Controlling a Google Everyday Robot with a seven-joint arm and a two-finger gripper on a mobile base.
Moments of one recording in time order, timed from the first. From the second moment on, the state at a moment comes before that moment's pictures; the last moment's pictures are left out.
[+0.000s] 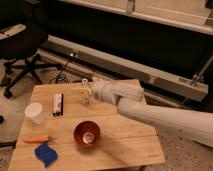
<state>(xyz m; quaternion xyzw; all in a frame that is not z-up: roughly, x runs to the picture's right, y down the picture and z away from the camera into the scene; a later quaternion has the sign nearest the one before) -0.106 -0.030 0.671 -0.12 -0.43 0.52 0.73</state>
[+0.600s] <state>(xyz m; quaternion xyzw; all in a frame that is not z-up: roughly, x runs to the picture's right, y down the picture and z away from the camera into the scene) -0.139 -0.028 0.649 -0.10 -0.43 0.43 0.79</state>
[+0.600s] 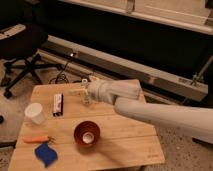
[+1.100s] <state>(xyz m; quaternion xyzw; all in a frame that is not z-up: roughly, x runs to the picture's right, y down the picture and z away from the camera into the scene) -0.220 0.013 0.631 -0.10 -0.42 0.25 0.86</state>
